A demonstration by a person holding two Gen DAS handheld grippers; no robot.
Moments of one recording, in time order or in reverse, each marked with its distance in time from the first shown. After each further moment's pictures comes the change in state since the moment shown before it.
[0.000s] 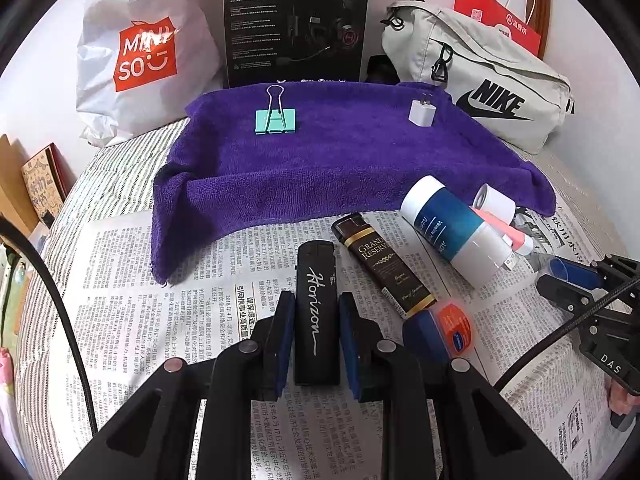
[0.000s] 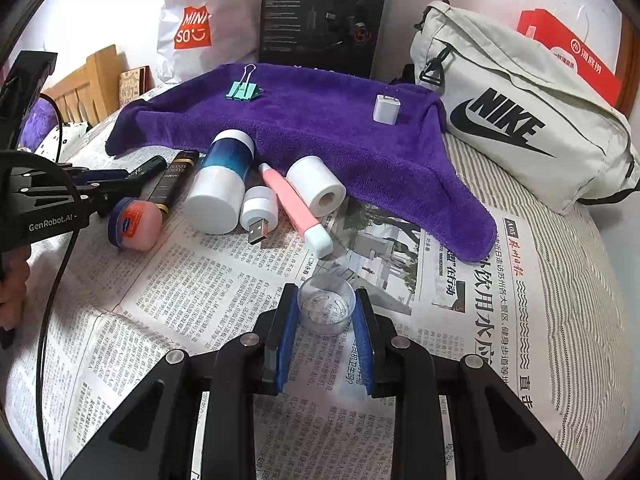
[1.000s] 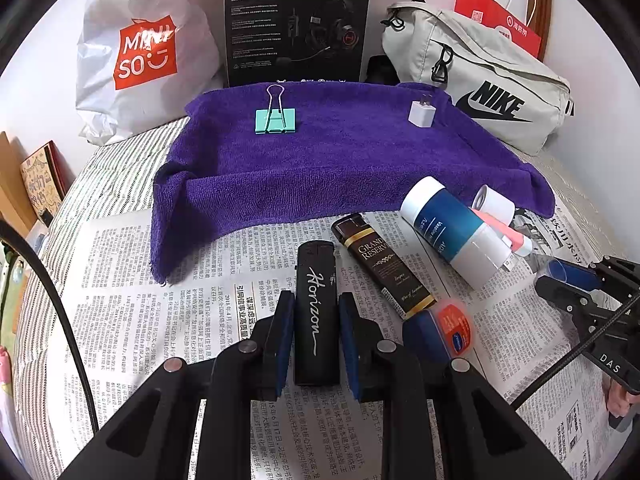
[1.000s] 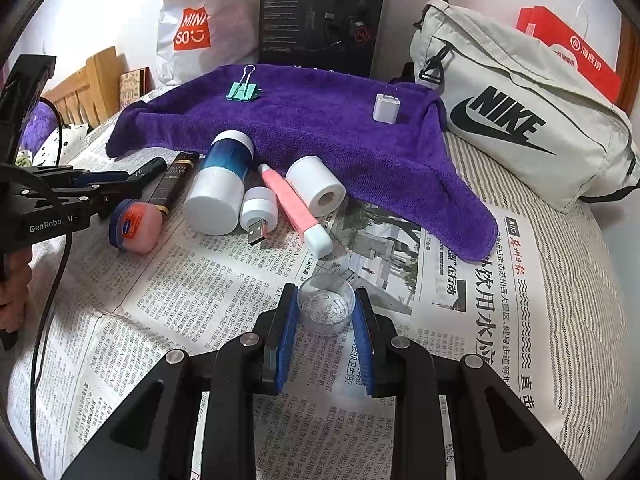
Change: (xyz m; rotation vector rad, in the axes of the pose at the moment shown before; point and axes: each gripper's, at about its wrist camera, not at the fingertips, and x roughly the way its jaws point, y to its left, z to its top) left arm 0.000 0.001 -0.001 -0.005 -0.001 -0.005; right arm 0.000 -0.003 0.001 0.014 0.004 0.015
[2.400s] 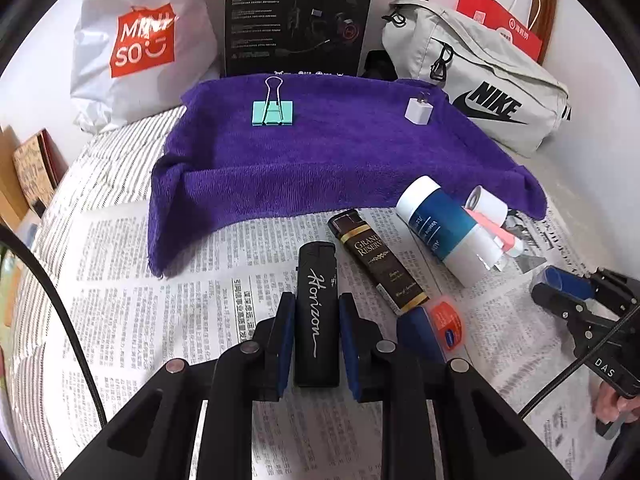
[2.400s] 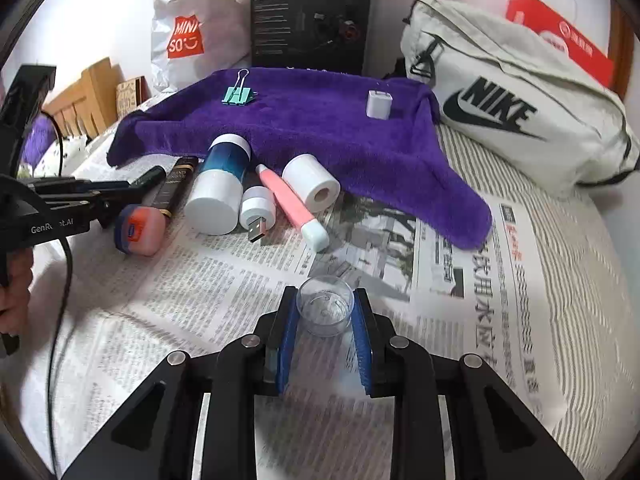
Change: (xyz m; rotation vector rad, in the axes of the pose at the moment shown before) left arm -0.002 0.006 0.004 -0.028 0.046 -0.053; right arm -0.006 -0.006 -0.002 0.062 0.010 0.029
